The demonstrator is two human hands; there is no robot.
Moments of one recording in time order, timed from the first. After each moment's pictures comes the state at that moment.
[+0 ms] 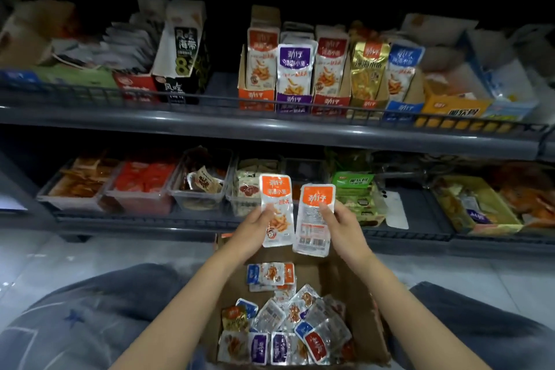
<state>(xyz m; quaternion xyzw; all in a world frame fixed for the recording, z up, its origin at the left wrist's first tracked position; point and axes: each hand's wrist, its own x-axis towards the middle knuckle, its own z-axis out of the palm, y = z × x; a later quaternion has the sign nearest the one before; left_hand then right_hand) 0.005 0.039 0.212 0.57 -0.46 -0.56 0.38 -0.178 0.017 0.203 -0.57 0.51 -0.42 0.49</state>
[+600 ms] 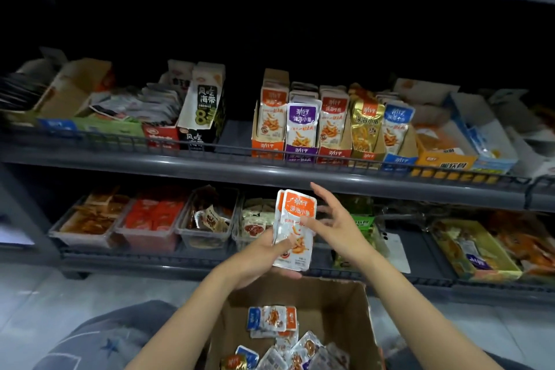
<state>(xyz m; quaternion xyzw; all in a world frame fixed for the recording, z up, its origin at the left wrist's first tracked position) 0.020 0.032 0.282 0.46 -0.46 -0.68 0.35 -0.152 -0.017 0.291 -0.67 0.48 -0.36 0.44</state>
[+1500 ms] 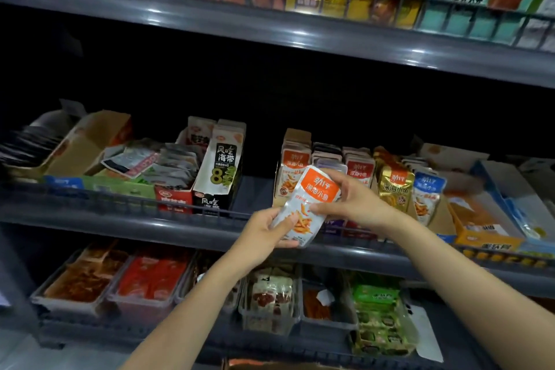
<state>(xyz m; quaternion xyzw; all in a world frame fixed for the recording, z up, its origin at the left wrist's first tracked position) 0.076 -0.088 0.354 0.43 -0.51 -0.54 0.51 -0.105 -0.137 0.421 -0.75 0.41 -0.29 0.43</state>
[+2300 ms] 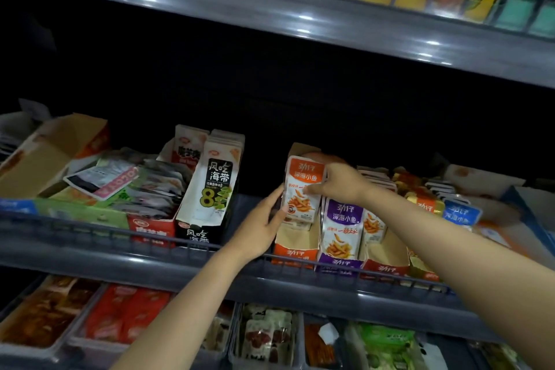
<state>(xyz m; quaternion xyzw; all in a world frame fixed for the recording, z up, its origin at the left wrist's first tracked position) 0.108 -0.199 0.334 0.47 -0.64 -0.39 0.47 -0.052 -0.249 0.446 -0.82 0.53 -0.14 0.17</state>
